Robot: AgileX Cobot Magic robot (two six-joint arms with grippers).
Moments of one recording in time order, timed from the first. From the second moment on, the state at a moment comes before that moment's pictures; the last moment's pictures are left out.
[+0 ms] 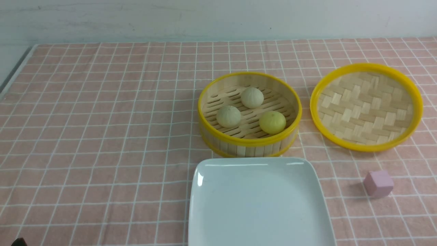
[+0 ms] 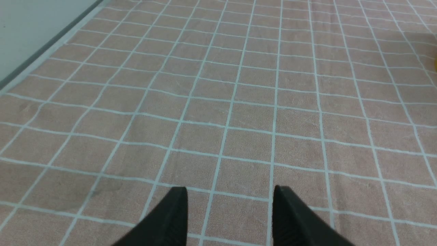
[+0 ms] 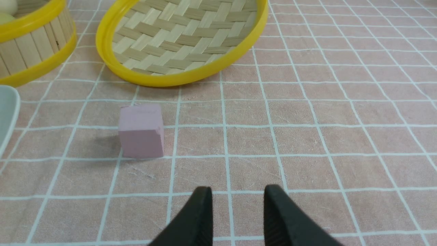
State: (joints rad) right arm -0.03 0.00 0.01 -0.05 0.39 0.06; left arm 0.06 -0.01 0.03 0.08 0.37 -0.15
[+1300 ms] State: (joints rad) right arm -0.03 0.00 -0.56 -0.04 0.52 0.06; left arm 0.06 -0.01 0.03 0.08 0.37 -0.15
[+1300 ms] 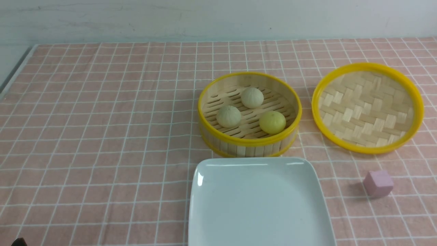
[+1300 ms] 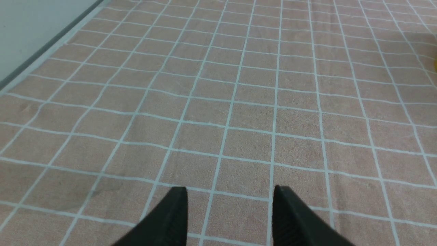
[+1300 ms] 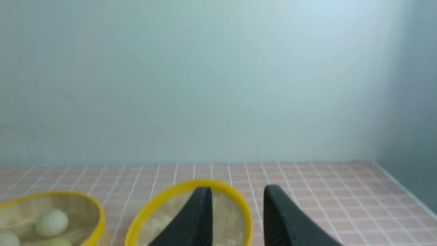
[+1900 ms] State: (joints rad) right arm -0.03 0.00 -0.74 0.01 0.50 0.08; left arm 0.06 -0.01 0.03 0.09 0.37 -0.15
